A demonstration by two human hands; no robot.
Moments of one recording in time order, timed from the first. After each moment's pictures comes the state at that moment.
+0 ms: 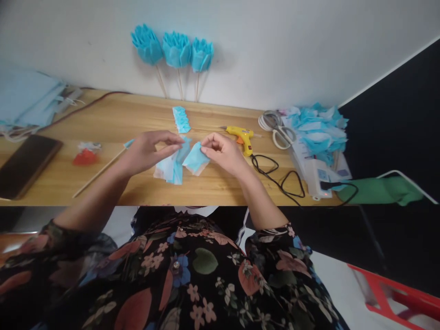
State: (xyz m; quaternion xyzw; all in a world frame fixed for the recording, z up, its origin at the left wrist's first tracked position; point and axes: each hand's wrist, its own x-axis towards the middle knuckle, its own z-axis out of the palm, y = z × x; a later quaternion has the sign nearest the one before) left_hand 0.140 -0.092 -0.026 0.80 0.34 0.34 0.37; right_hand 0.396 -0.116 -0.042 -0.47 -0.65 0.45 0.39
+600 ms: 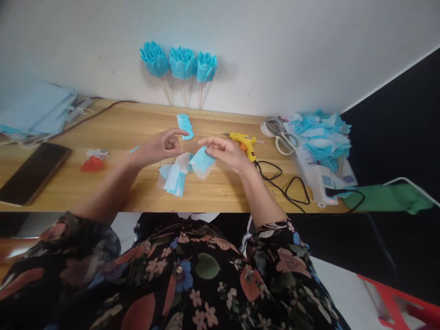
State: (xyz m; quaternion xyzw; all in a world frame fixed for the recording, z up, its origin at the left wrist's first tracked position) left_hand 0.140 -0.050 -0.044 0.75 0.35 0.28 0.50; right_hand 0.404 -0.090 -0.047 -0.44 -0.66 0.51 0.34
